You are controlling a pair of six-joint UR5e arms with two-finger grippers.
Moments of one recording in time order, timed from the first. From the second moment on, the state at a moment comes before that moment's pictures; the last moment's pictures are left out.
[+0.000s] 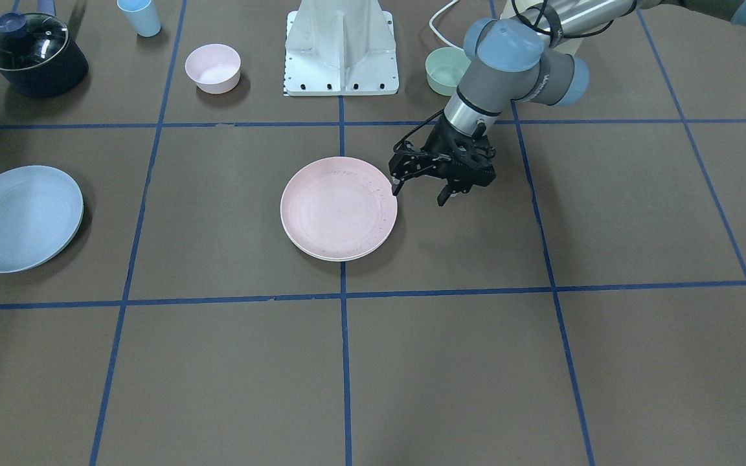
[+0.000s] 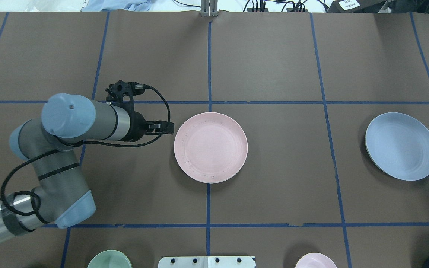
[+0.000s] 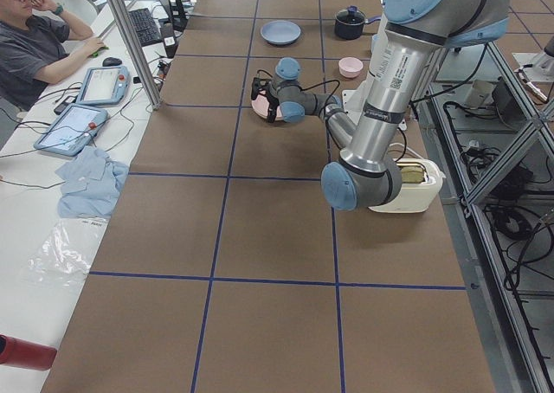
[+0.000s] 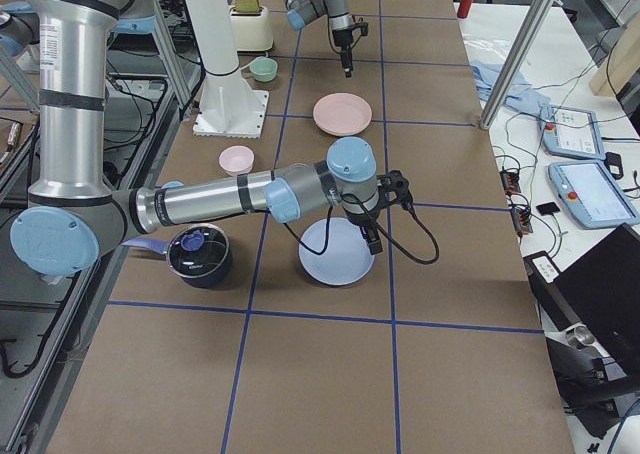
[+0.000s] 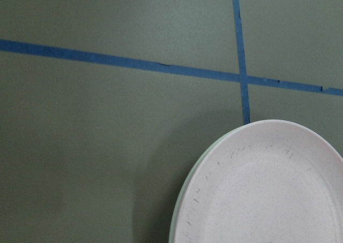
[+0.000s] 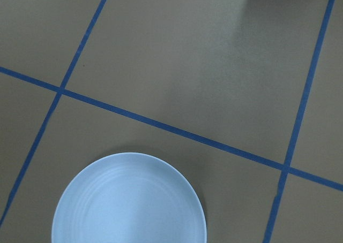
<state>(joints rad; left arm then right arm) -0.59 -1.96 -1.81 -2.10 -1.84 -1.19 1.45 -1.67 1.87 -1.32 2.41 0.11</state>
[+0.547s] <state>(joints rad) -0.82 -1.77 -1.99 -1.96 -1.99 -0.77 1.24 -1.82 1.82 -0.92 2.24 0.48</state>
